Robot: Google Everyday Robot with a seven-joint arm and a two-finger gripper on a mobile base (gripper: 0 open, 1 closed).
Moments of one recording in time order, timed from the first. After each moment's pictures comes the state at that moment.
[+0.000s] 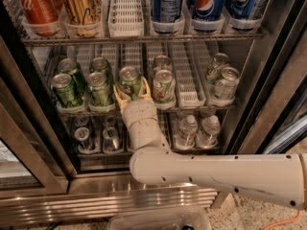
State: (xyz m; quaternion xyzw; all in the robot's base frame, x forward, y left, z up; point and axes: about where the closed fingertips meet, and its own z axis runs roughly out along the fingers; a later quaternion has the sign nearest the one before) arm 0.632 0.050 0.852 -0.11 0.61 0.06 0.78
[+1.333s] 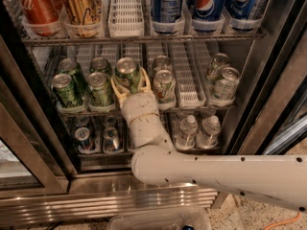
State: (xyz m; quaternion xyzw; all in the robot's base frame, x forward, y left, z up) arm 0.621 0.051 0.891 -0.13 0.57 0.05 0.81
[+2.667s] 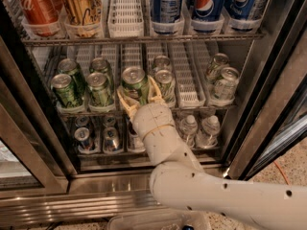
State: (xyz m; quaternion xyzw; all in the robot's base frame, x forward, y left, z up) arm 0.565 0.030 0.897 -0.18 0.59 0.06 0.79
